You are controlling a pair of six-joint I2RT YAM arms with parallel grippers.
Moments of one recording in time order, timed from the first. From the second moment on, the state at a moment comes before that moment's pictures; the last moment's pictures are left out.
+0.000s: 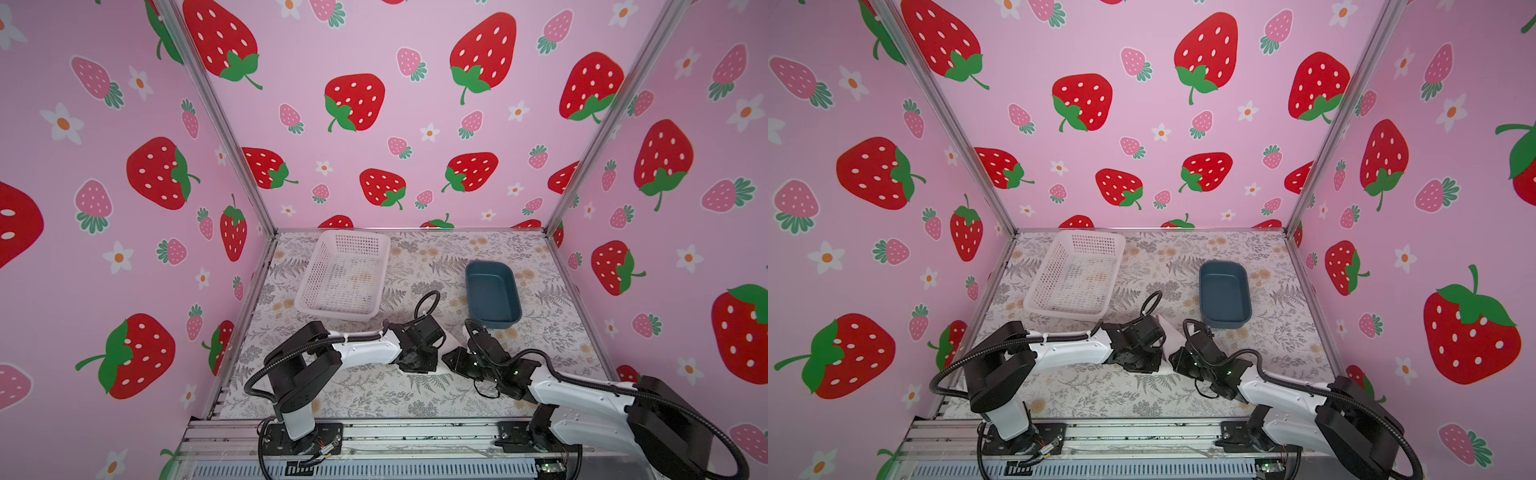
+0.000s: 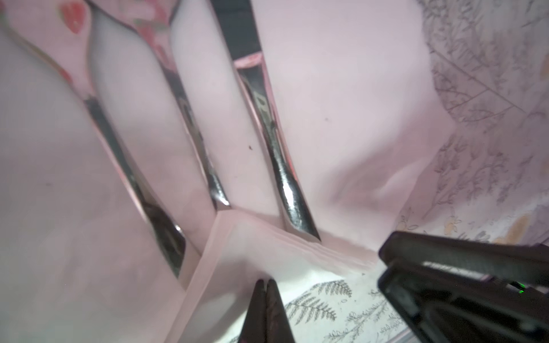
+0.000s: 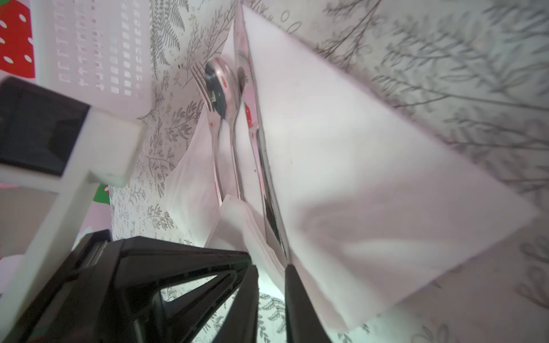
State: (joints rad) left arm -1.01 1.76 1.02 -0.42 0.15 -0.87; right arm 0.92 1.08 0.31 0.03 -0.05 1.09
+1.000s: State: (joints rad) left arm -1.04 1.82 1.06 -0.39 0.19 -0.83; right arm 0.58 1.03 0.23 -0.04 -0.26 0.96
